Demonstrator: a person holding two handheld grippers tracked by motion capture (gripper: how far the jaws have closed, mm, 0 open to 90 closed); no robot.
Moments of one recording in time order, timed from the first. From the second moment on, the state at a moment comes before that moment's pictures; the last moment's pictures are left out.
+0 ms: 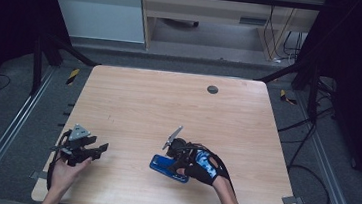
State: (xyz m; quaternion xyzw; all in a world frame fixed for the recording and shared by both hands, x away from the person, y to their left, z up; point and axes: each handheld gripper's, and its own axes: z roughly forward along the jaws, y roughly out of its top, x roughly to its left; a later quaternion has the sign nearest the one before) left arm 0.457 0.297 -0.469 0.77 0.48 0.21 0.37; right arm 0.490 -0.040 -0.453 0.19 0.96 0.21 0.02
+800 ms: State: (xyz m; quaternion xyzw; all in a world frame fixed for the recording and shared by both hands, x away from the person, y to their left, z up) left arm 0.457 0.297 -0.469 0.77 0.48 0.21 0.37; right arm 0.488 -0.043 -0.447 0.16 0.97 0.20 0.04
